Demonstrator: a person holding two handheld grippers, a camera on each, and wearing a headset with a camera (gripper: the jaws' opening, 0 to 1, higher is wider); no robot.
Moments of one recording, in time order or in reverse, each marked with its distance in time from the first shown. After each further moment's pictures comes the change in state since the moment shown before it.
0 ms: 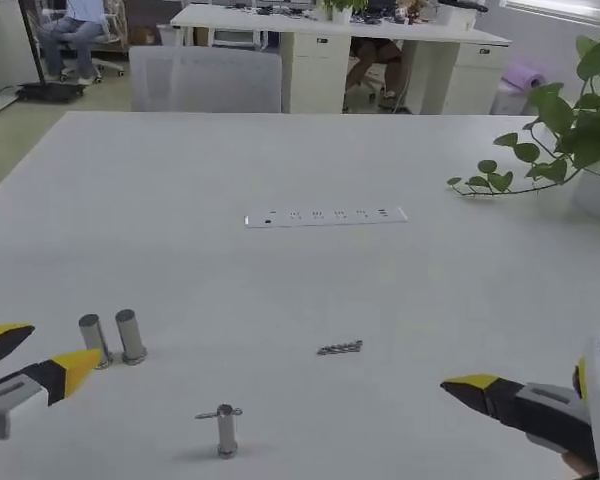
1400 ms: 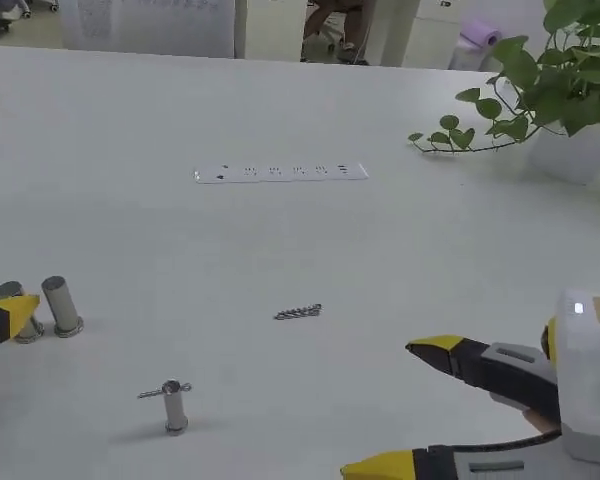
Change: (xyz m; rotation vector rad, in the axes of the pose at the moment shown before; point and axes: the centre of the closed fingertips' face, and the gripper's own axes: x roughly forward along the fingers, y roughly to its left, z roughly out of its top) left arm 0.064 0.019 -0.020 -0.026 0.001 -0.035; right arm 0.004 -0.016 -0.006 0.007 0.026 -0.045
